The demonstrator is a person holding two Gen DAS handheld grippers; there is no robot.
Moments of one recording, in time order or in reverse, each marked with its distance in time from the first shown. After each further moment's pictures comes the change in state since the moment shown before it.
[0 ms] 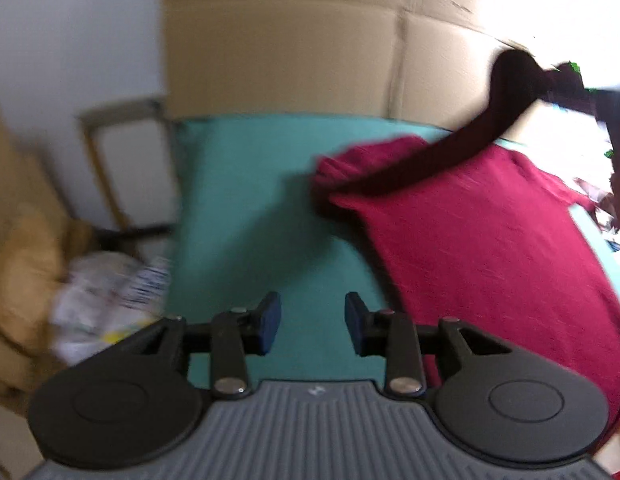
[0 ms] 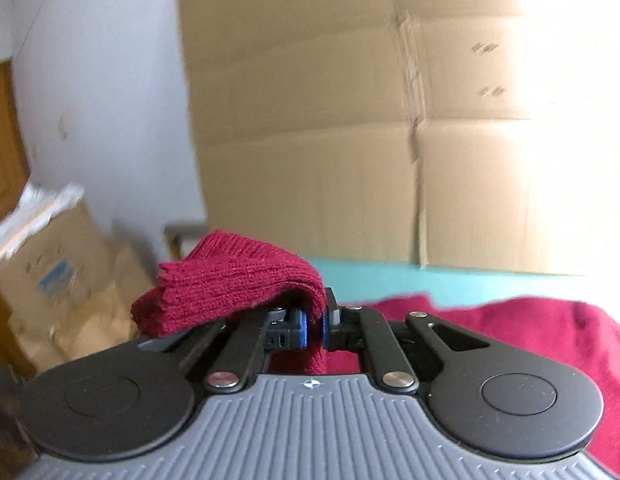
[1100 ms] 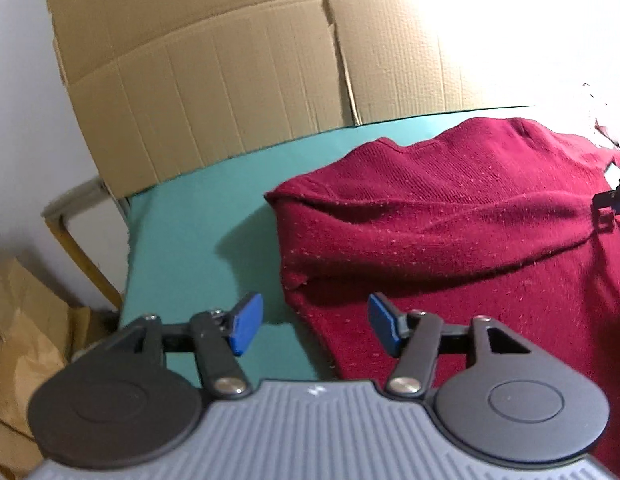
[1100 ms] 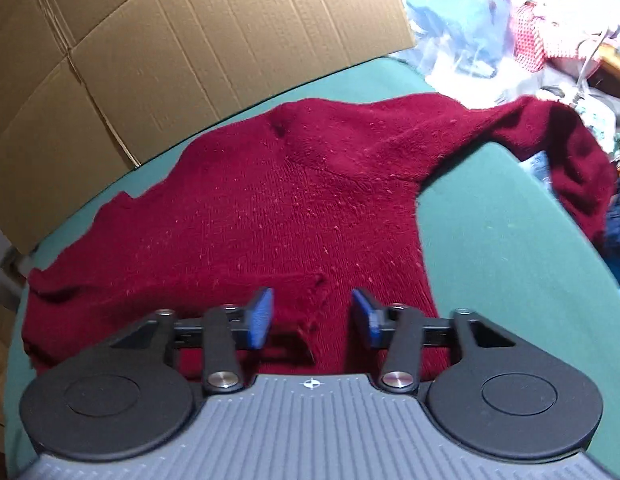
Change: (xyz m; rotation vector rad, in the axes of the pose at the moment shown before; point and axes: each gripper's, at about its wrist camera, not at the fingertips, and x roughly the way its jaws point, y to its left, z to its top) left arm 0.095 -0.096 0.043 0.233 -0.055 0.149; right arm -0.023 -0.225 -0.125 0.485 0.299 -0.367
